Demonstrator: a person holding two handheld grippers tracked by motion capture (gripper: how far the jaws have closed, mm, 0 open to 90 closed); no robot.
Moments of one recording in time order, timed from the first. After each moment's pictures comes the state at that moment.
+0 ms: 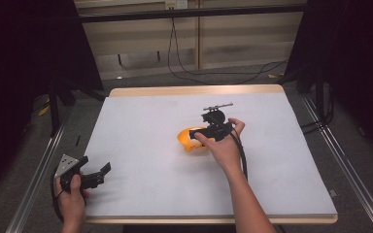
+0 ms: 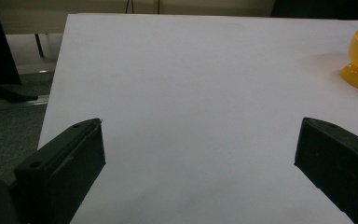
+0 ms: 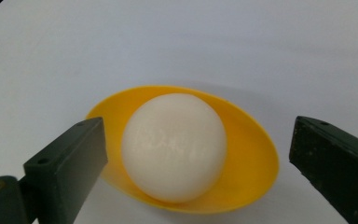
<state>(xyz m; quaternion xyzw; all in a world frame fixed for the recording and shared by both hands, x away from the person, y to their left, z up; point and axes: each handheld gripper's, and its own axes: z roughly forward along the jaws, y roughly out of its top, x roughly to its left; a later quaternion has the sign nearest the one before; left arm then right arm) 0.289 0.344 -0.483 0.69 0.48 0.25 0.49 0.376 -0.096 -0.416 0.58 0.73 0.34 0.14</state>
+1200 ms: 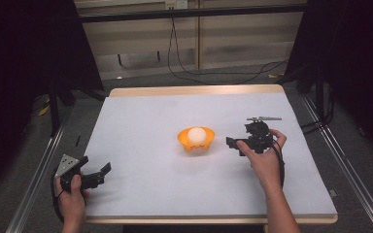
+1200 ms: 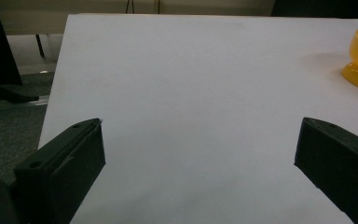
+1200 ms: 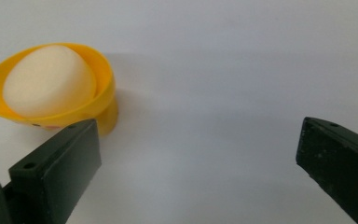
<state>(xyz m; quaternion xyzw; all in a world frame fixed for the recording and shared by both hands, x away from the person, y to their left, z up) 0.288 0.343 -0.483 0.69 0.48 0.25 0.49 0.328 -0.202 -0.430 0.62 0.68 0.35 0.17</state>
